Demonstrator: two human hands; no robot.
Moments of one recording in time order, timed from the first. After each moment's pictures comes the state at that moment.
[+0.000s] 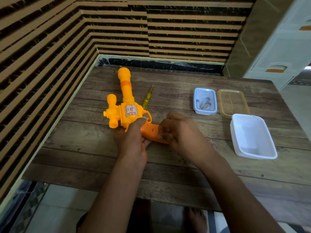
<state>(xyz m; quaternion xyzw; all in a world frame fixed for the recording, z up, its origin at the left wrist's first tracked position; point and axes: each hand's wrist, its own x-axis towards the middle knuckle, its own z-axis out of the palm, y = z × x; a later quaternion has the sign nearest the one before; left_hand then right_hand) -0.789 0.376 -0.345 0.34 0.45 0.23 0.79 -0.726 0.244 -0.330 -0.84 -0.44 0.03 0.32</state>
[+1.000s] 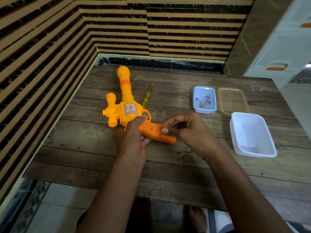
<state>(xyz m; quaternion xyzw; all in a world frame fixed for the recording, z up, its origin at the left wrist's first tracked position) -0.791 0.372 -0.336 0.34 0.45 0.23 0.79 -0.719 0.231 -0.321 -0.77 -0.24 0.24 0.54</state>
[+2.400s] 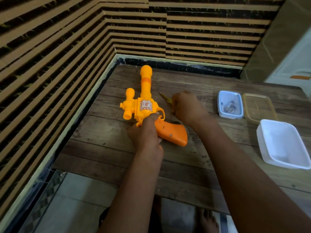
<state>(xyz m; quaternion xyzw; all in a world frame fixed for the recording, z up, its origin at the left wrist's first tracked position) -0.794 0.403 -0.337 0.31 0.50 0.26 0.77 -0.673 0.337 -0.313 -0.92 -0.34 0.09 0.15</state>
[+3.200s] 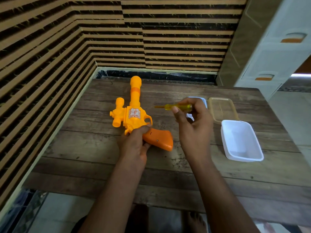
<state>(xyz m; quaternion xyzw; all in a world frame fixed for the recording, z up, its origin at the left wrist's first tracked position) -0.779 0.369 -0.338 0.35 0.44 0.19 0.81 -0.735 0.240 -0.302 -0.71 -0.15 -0.12 0.68</state>
